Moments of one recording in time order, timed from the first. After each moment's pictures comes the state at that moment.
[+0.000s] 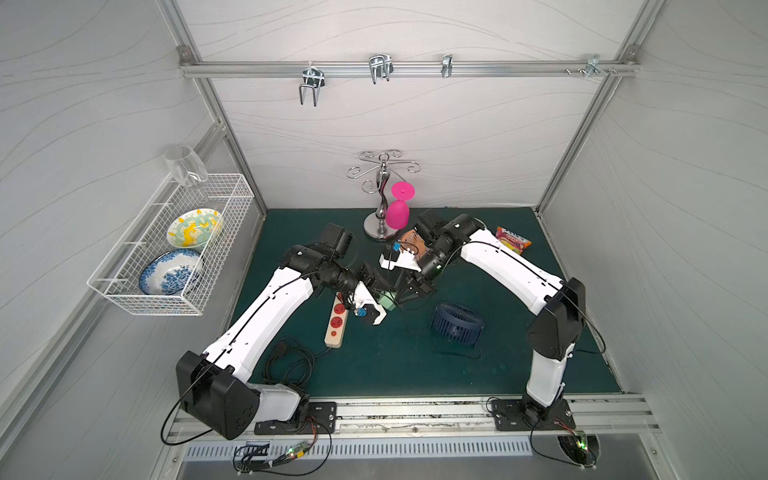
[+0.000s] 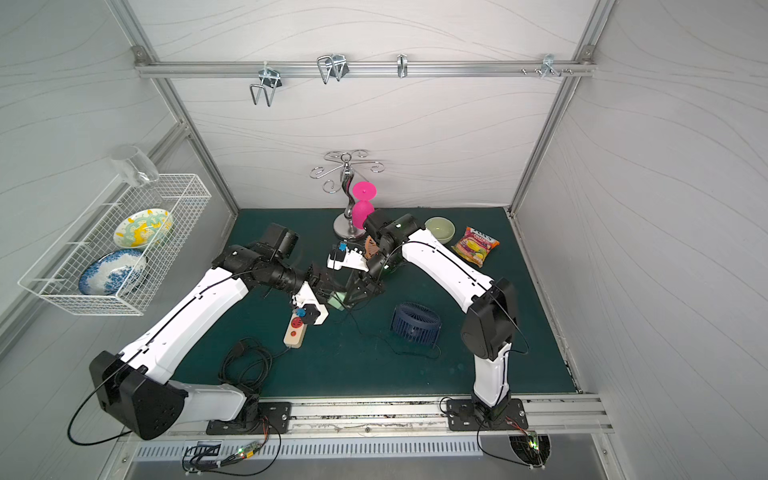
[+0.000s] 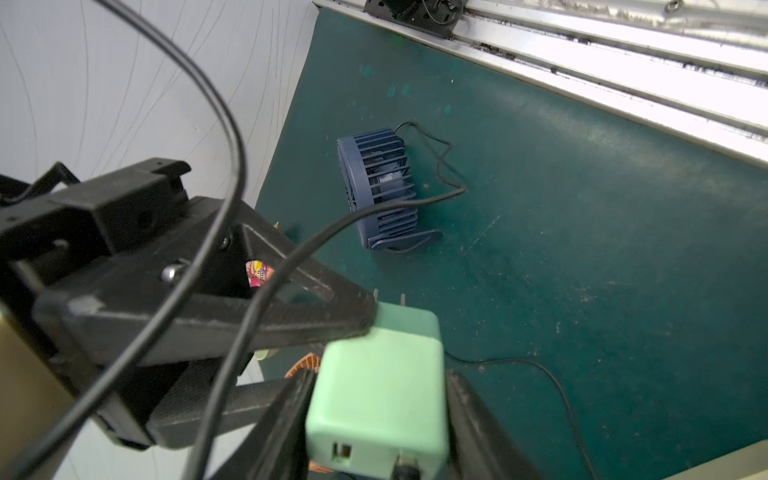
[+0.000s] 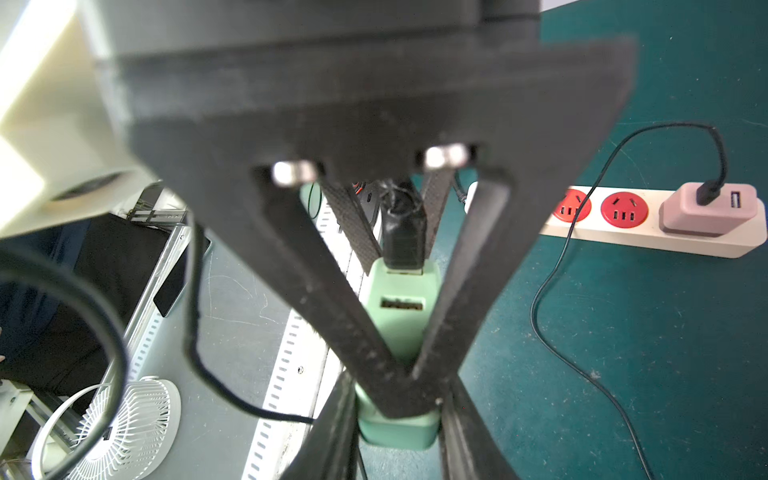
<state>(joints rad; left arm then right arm) -0.42 1.34 1.31 -1.09 0.80 2.03 0.76 1.87 1.85 -1.29 -0.95 -0.81</state>
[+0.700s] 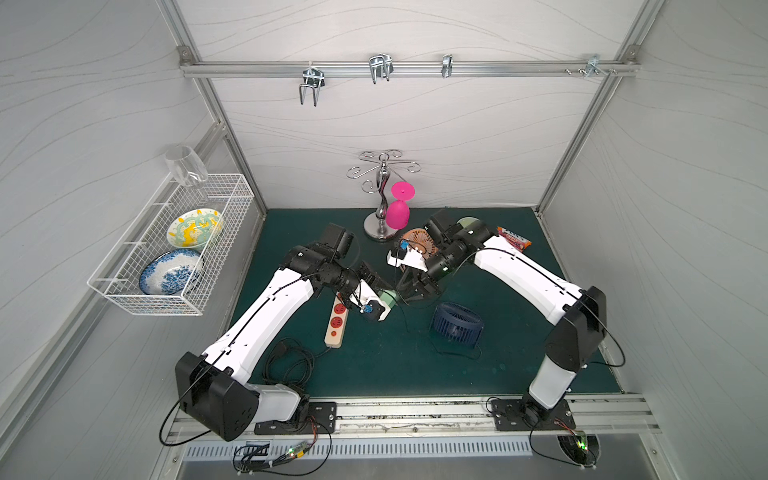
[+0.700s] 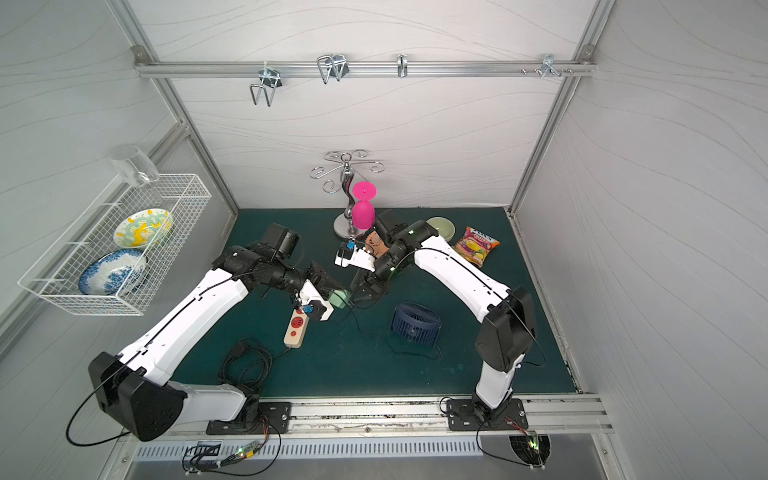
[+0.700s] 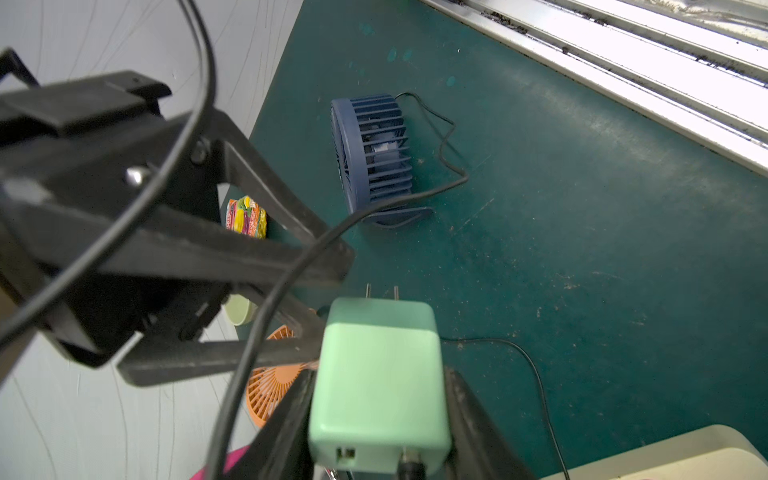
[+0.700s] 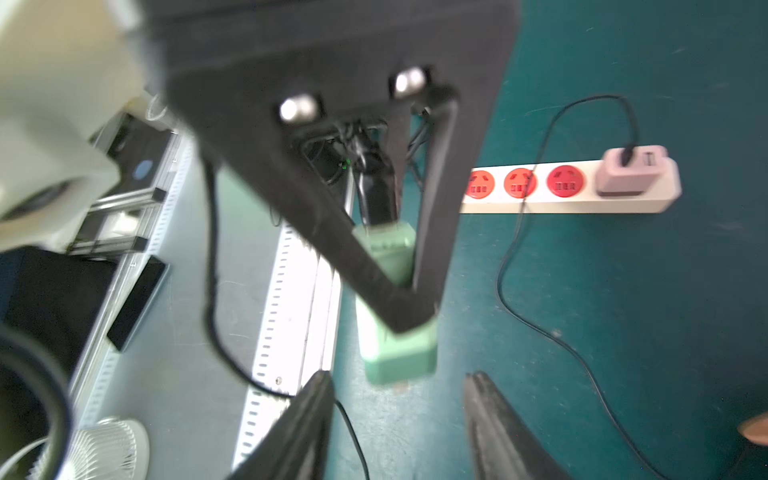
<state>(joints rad) -0.42 1.33 1.31 -1.07 0.69 1.90 0.71 1.71 1.65 -1.08 -0.85 -0.63</state>
